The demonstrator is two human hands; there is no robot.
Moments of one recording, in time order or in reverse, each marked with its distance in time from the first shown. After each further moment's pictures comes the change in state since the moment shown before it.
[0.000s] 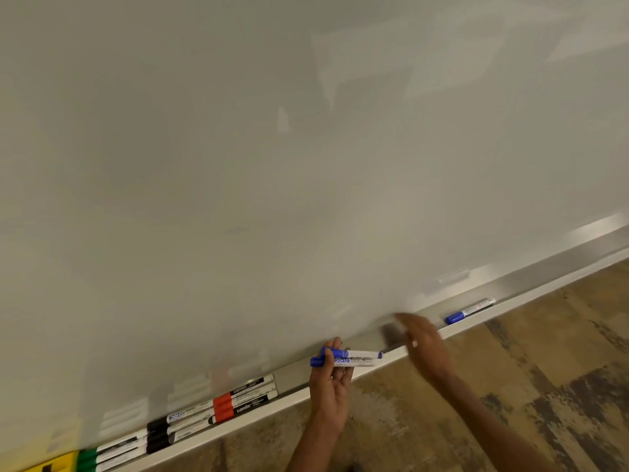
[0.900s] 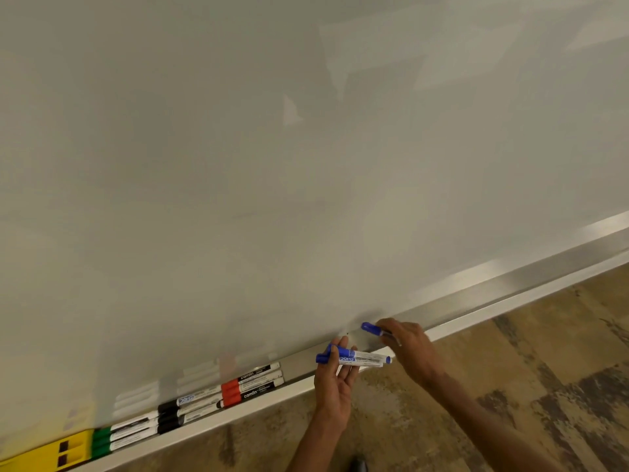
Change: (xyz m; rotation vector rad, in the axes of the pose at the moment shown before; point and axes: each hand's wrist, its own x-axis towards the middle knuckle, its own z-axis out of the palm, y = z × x) left_hand -0.009 -0.005 -0.010 -0.022 0.028 -0.005; right_hand -0.007 -0.041 0.008 -0.030 -0.156 -0.147
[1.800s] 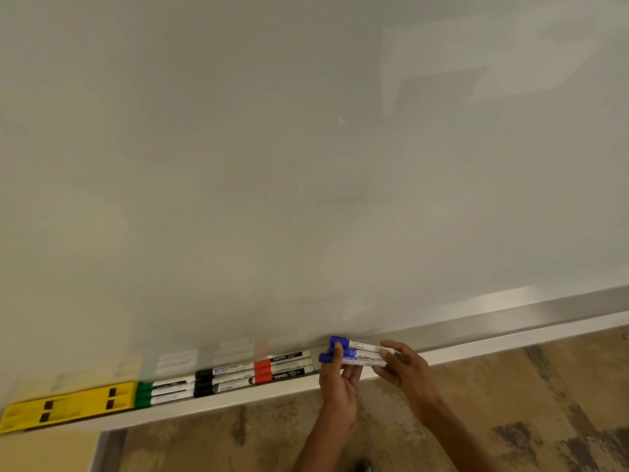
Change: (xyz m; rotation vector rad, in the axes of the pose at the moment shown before) left_hand -0.003 0.030 -0.028 0.010 0.244 0.092; right_hand -0.019 -0.061 0.046 1.363 -0.137 0.663
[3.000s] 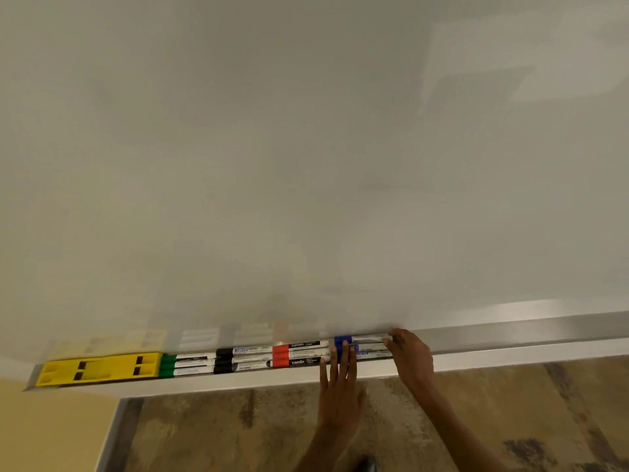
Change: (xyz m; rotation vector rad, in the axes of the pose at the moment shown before) left_hand -0.008 0.003 -0.059 2.152 -0.175 0.750; right_hand 0.038 0.010 0.034 -1.069 0.273 -0.268
